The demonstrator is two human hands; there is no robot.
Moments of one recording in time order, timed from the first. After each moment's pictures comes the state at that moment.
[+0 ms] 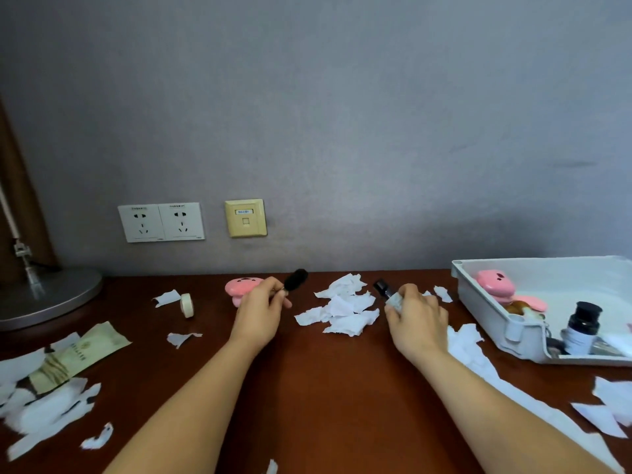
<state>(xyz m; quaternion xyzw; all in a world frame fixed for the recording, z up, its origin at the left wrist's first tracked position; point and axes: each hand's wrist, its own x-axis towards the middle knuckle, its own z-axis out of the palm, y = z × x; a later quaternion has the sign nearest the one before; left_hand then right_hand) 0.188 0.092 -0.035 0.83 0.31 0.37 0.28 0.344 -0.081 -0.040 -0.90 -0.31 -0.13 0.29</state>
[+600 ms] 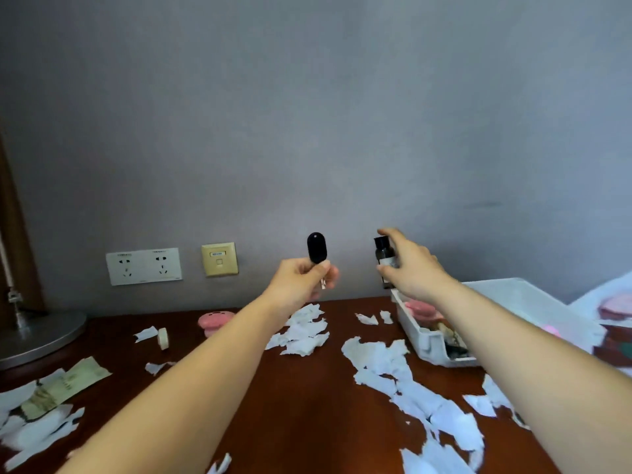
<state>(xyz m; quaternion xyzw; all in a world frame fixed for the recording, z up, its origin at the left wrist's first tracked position) 0.216 -0.062 0.092 0.77 0.16 0.30 0.54 0.364 -0.188 0.102 -0.82 -0.43 -0.13 0.35</state>
